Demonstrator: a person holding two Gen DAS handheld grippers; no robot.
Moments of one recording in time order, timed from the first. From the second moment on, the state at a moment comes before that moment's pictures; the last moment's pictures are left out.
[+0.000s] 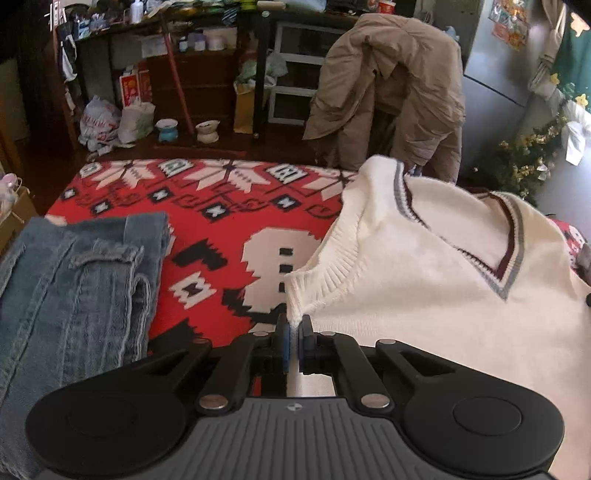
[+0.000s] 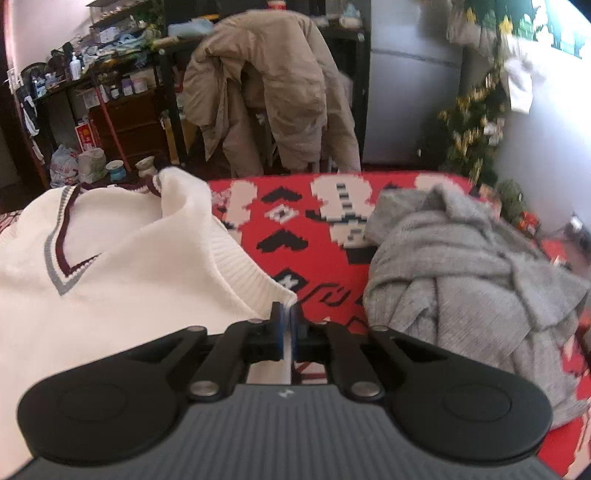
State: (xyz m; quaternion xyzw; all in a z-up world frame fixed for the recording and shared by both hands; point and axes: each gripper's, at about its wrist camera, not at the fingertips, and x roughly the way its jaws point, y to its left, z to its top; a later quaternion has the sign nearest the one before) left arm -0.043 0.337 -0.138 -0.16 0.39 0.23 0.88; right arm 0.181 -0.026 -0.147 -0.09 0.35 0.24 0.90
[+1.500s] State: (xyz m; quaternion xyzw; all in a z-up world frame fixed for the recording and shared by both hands) left arm -0.236 0.191 -0.133 -0.19 0.45 0.16 0.86; right arm -0.050 -0.156 -0.134 -0.06 0.44 0.29 0.85
